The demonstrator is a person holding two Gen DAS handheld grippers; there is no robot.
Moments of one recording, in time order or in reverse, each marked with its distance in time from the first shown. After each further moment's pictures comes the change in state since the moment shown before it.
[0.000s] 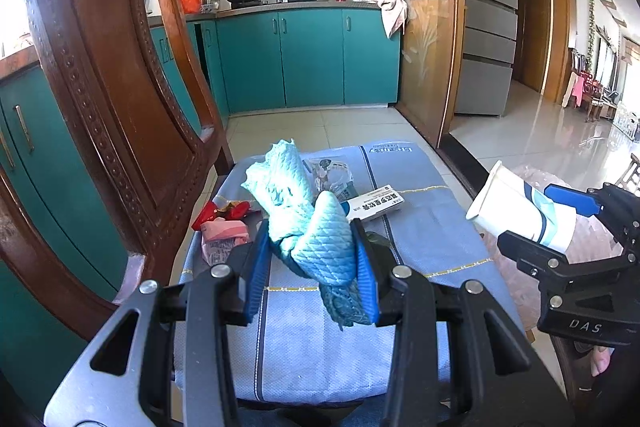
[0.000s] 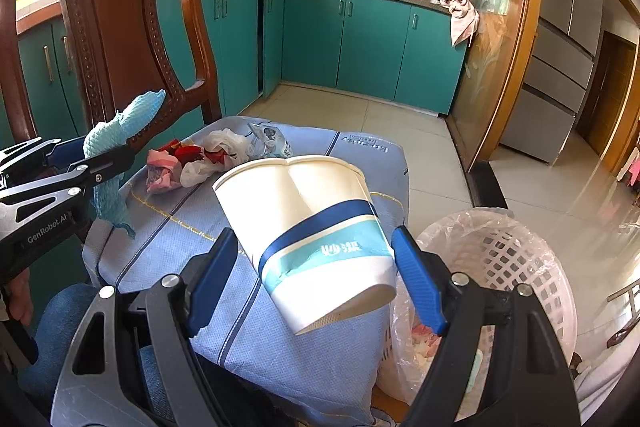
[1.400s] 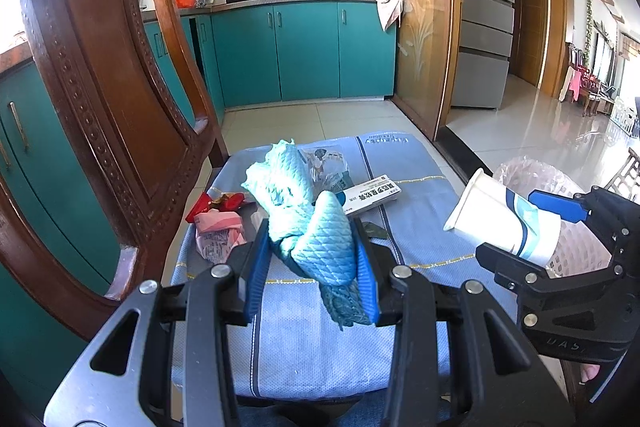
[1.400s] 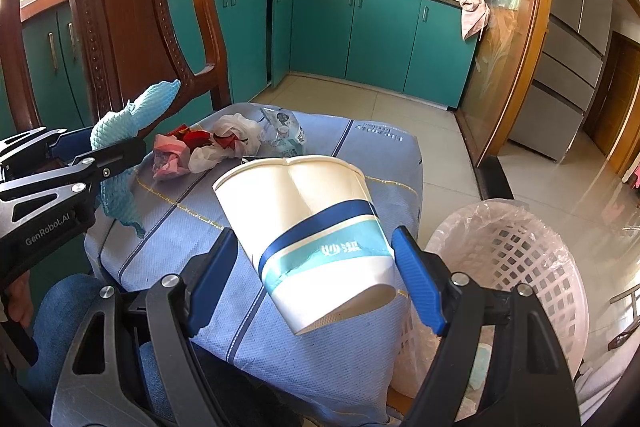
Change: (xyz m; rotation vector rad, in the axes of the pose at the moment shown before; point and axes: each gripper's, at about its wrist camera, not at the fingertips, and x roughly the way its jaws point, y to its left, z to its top) left arm 0.003 0.000 -0.005 0.008 0.024 -0.015; right arm 0.013 0.011 -0.004 -0.018 0.037 0.023
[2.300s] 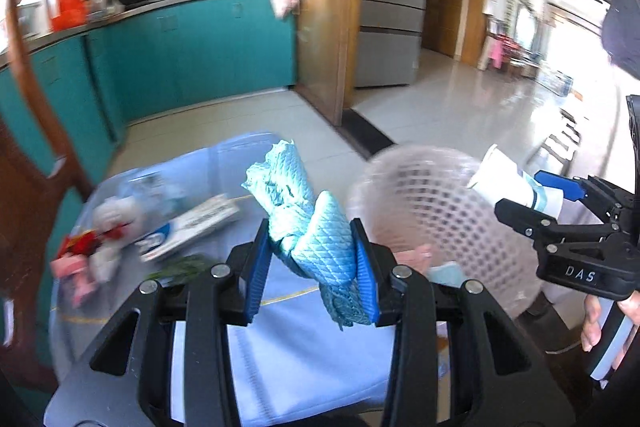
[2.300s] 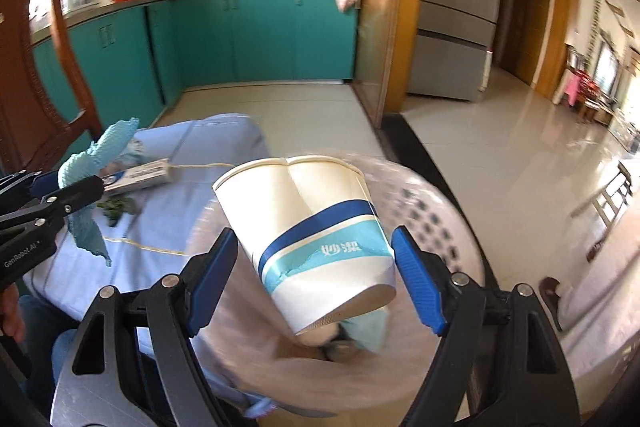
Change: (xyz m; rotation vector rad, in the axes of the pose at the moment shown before) left arm 0.032 -0.141 0.025 0.162 0.036 -0.322; right arm -0.057 -0.164 -0.055 0.293 0.007 -0.273
